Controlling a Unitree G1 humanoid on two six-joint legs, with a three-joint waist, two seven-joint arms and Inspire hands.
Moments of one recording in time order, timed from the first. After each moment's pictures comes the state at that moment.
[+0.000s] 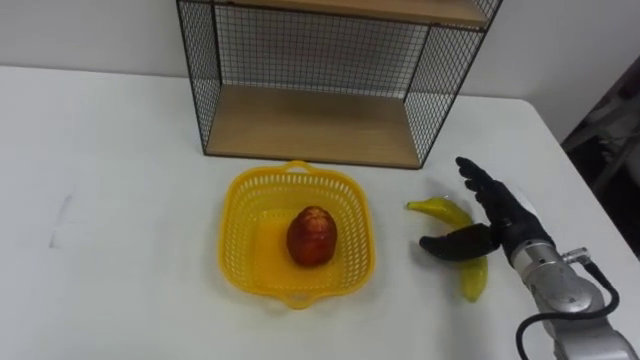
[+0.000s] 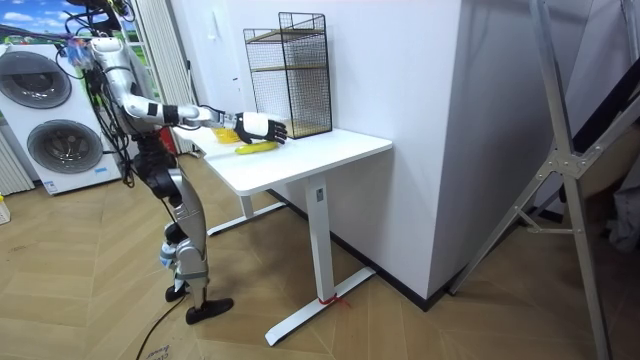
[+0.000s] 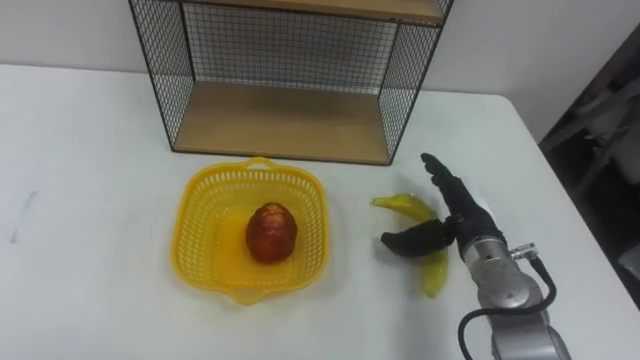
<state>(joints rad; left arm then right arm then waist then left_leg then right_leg) 0.24 0.24 0.03 1.04 0.41 0.13 0.09 -0.01 -0.37 0.00 0.30 -0.20 0.07 0.14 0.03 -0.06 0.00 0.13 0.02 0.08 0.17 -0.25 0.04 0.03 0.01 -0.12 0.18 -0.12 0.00</state>
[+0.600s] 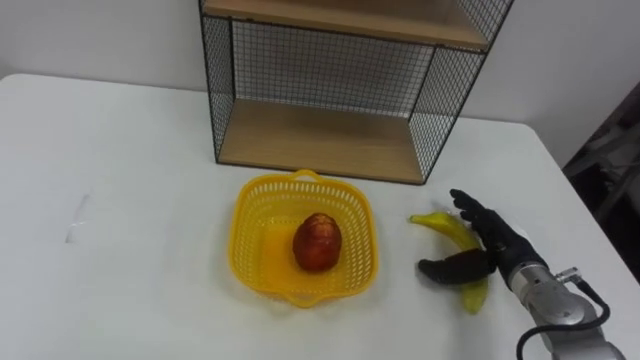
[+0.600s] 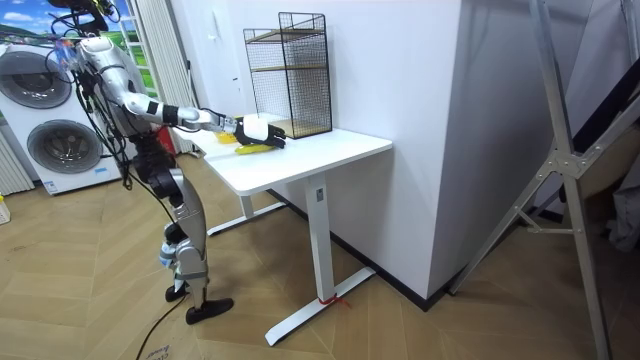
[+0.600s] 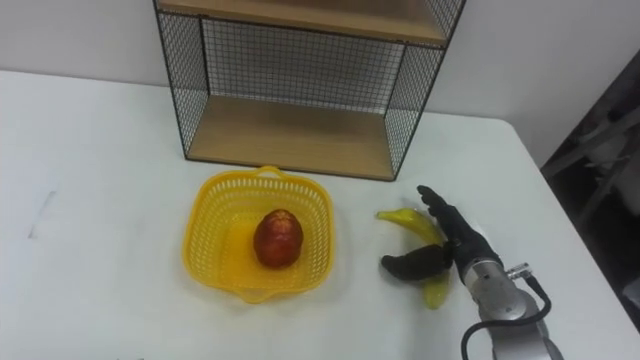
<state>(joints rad) 0.24 0.24 0.06 1.00 0.47 0.19 0.08 -0.06 -0.37 -0.02 0.58 -0.21 -0.03 0.18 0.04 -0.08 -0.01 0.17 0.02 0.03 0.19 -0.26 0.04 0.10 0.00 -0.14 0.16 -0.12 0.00</state>
